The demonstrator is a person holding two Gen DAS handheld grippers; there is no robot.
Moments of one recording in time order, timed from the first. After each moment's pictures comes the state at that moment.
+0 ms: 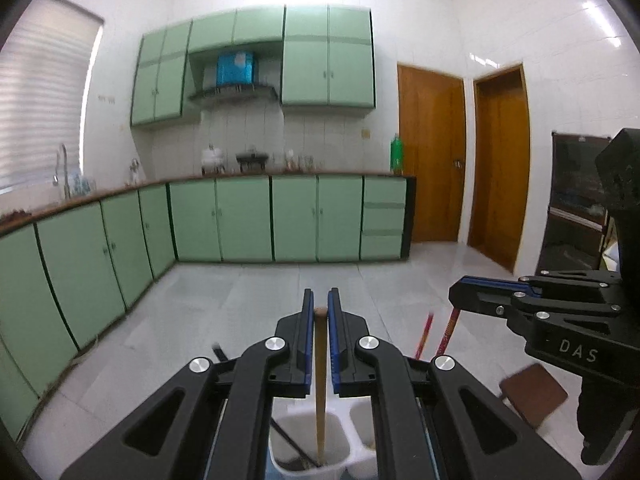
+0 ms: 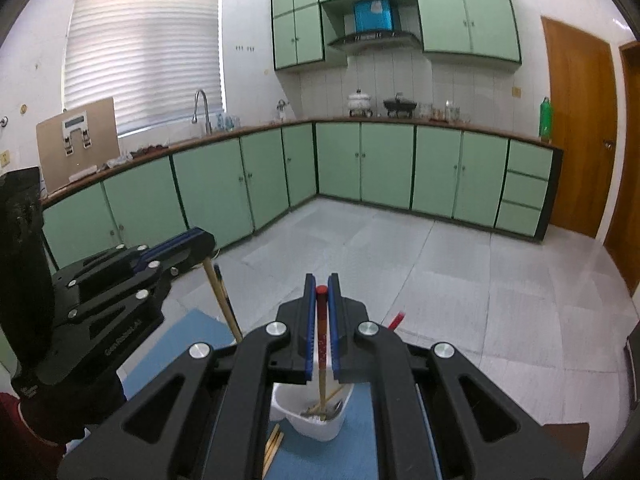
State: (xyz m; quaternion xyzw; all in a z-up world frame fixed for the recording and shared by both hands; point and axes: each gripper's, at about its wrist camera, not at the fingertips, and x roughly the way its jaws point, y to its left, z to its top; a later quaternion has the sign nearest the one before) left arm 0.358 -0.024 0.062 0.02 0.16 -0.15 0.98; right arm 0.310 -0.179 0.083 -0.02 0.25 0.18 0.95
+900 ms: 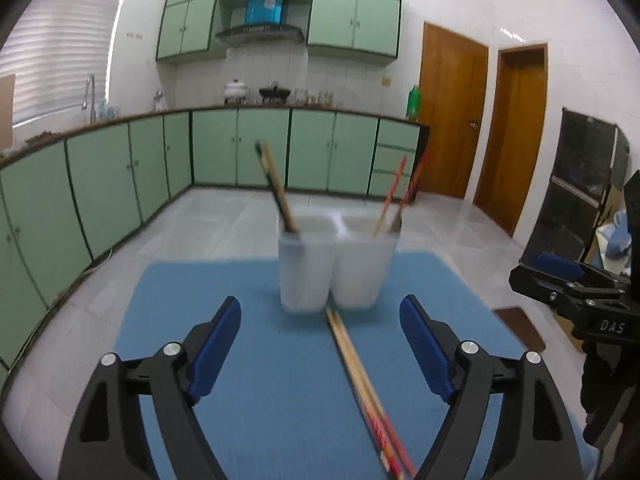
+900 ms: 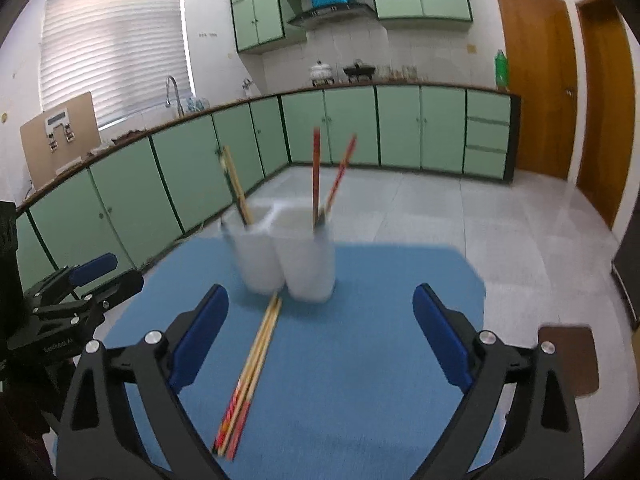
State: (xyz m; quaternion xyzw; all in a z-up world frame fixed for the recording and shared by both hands) left arm 0.197 0.010 -0.027 -0.01 0.27 -0.12 0.96; right arm 0.142 -0.206 -0.015 0.02 0.29 0.11 0.95
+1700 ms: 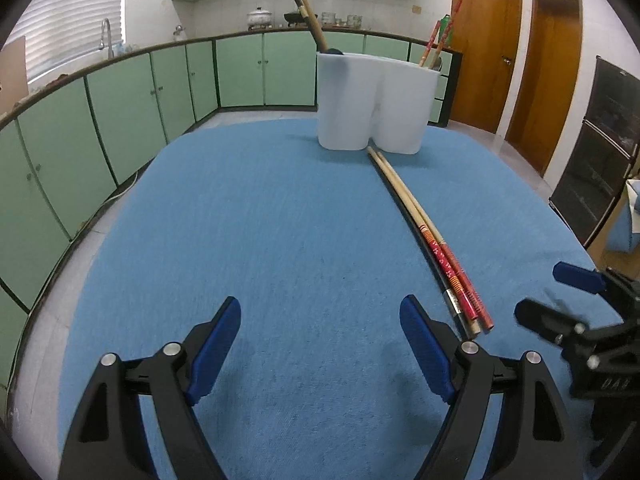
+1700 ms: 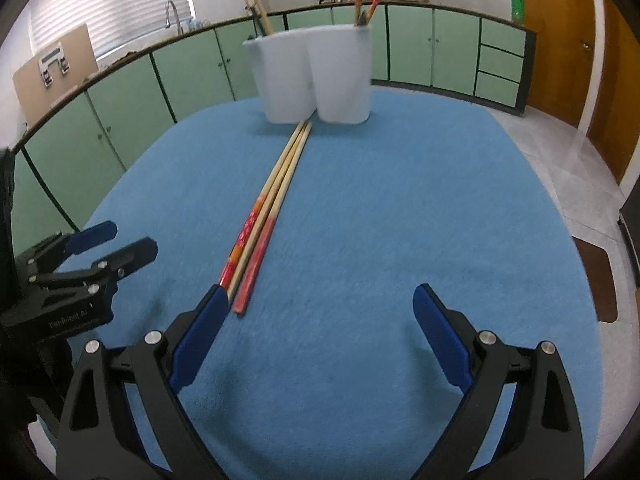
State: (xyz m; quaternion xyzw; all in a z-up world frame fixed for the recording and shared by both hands) left arm 0.146 0.027 -0.134 0.01 0.39 -0.06 0.92; right arm 0.089 -0.157 -0.130 0.00 0.42 0.13 0.90
